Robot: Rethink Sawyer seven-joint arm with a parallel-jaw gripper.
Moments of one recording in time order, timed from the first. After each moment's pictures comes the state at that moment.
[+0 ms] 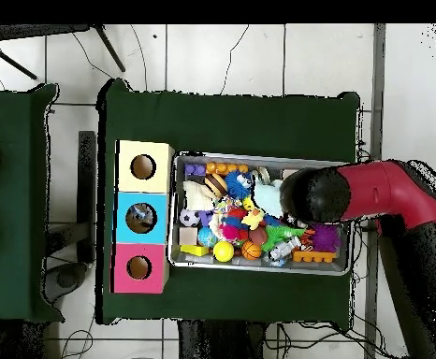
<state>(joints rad) -0.90 -0.75 0.78 1.63 -0.74 1.15 0.63</state>
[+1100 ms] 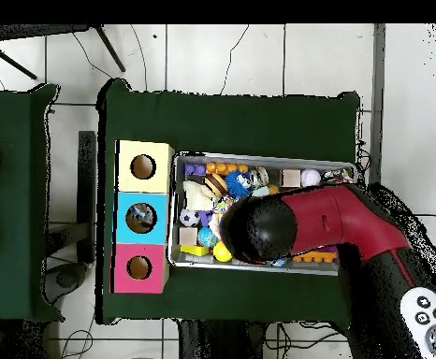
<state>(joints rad) -0.82 -0.99 0.78 1.86 -0.51 1.15 0.63</state>
